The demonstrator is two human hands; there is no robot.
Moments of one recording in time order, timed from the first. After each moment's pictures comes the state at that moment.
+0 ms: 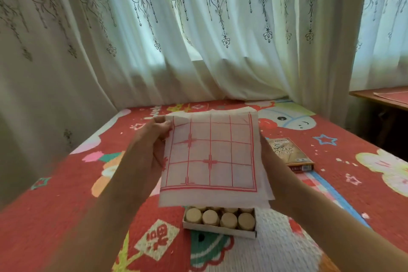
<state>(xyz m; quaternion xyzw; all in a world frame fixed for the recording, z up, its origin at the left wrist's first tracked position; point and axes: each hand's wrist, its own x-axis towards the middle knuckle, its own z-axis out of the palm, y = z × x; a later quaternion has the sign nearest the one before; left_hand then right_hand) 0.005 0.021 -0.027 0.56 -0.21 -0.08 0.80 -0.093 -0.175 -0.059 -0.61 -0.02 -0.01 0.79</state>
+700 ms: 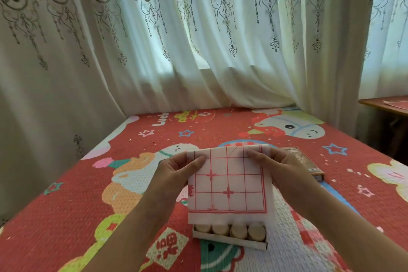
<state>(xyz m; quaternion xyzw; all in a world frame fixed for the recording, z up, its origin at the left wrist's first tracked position) -0.004 0.020 -0.066 0.64 -0.20 -0.12 0.73 -0.084 -0.192 -0.066 -0.69 0.01 -0.16 0.71</state>
